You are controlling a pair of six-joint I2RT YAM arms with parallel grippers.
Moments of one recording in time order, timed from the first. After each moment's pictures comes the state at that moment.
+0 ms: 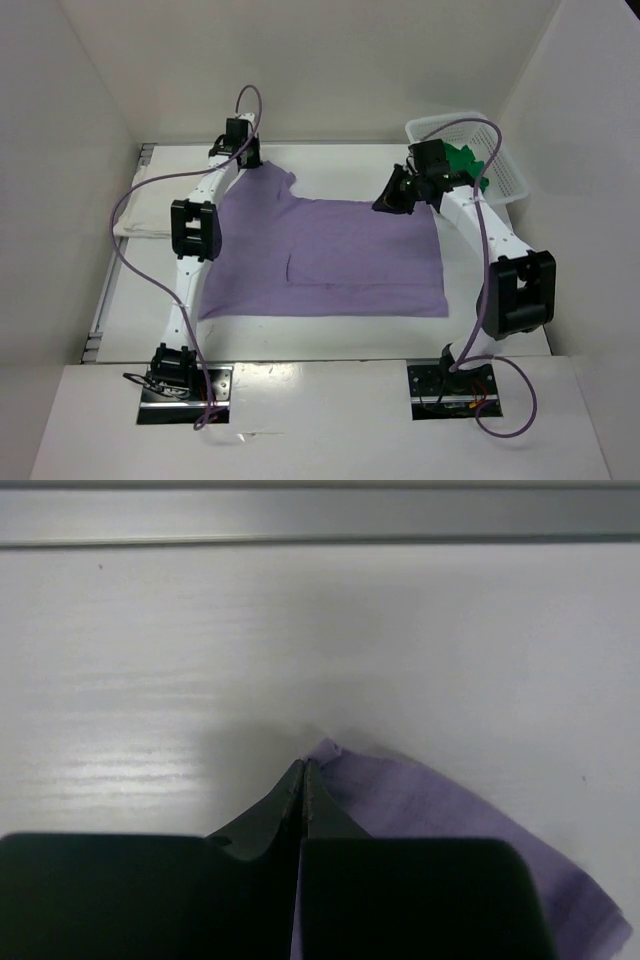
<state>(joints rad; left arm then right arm) -0.10 2.78 2.59 -0.47 0.05 -0.17 0.21 1.59 1.35 -0.60 -0.35 0.63</state>
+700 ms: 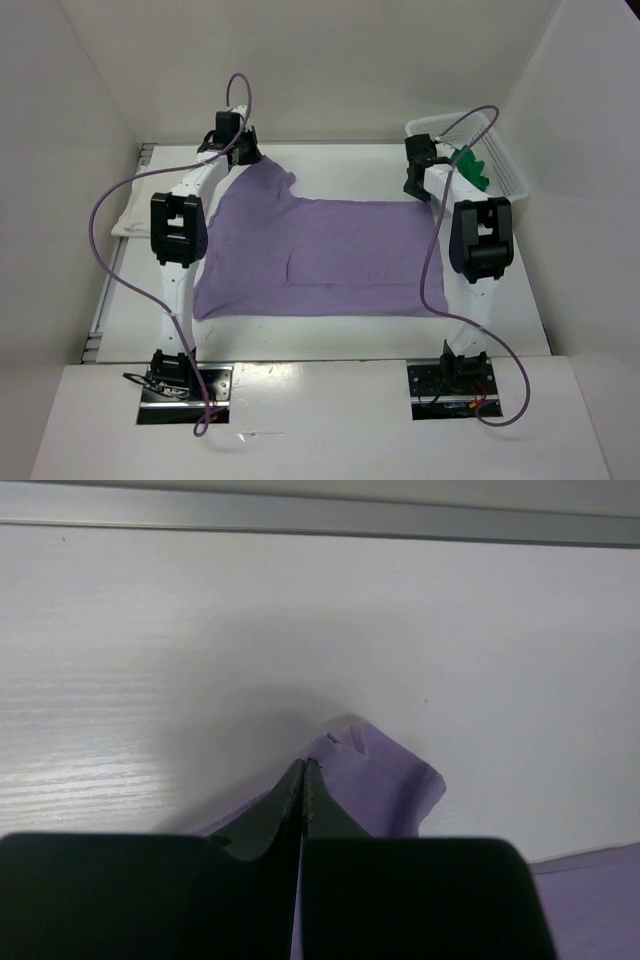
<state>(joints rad) -0.11 2.42 2.14 -0.32 0.17 -0.28 0.12 2.05 1.58 -0.52 0.38 0.61</state>
